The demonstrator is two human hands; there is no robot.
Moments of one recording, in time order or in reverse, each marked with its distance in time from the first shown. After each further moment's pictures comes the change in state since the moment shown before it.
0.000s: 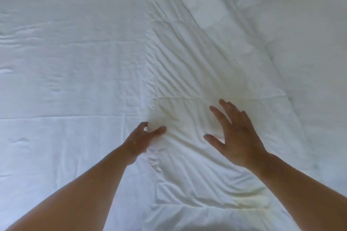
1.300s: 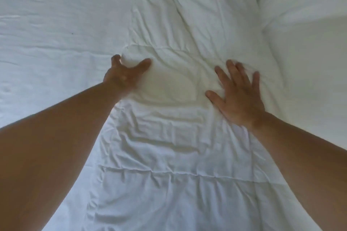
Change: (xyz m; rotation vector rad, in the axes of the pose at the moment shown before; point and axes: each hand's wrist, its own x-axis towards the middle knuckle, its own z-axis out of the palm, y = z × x) left_hand 0.191 0.250 -0.010 0.177 0.552 0.083; right_hand 0.305 0.148 -0.010 -0.127 0.056 -0.022
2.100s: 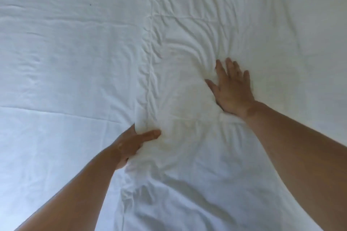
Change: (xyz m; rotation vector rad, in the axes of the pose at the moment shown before) left_hand -0.166 -0.194 -0.019 -0.494 -0.668 -0.295; right_hand -0.075 -0.085 0.011 0.130 -0.210 0.119
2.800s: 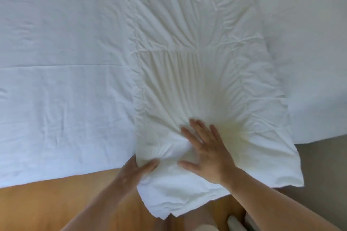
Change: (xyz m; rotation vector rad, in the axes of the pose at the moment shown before) left_hand -0.155 -0.264 -0.036 0.273 -0.102 -0.002; right_hand -0.413 -0.078 0.143 0.050 -0.036 -0.189
